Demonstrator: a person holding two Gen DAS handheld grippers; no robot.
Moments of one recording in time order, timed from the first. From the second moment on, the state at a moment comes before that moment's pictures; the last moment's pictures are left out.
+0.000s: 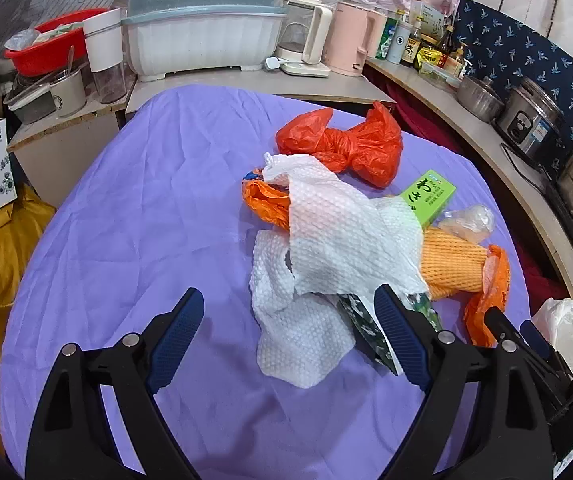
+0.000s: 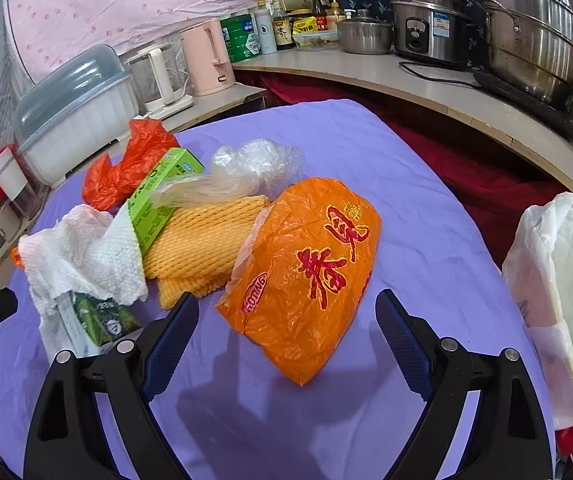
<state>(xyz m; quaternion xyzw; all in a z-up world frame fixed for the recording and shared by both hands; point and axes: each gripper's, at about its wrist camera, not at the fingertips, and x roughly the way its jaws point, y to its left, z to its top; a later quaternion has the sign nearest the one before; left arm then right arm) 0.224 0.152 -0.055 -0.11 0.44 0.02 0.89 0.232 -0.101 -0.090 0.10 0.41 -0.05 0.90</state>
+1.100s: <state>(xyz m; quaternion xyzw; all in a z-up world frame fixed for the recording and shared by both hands) 0.268 0.129 -0.063 -0.12 0.44 -0.03 0.89 0.227 -0.126 -0.097 0.15 0.42 -0.04 0.89</state>
